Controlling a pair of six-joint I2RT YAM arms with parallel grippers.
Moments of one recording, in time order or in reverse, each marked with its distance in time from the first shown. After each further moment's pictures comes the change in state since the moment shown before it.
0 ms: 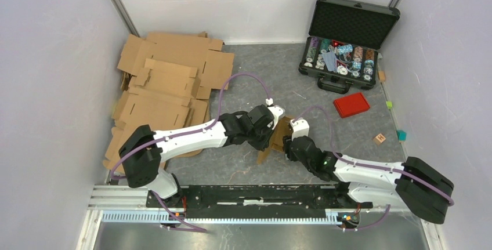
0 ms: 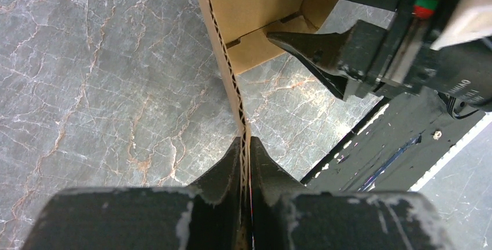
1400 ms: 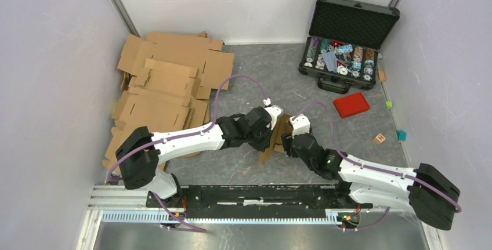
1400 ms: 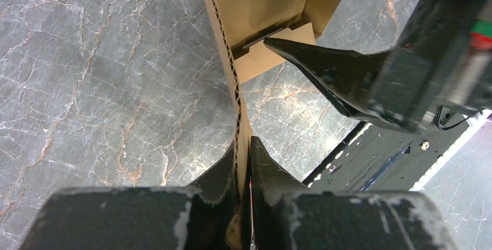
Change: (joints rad) left arm -0.004 -0.035 -0.070 0.103 -0.005 -0.038; right arm 0.007 -0.052 0.062 -0.109 0.055 -0.087
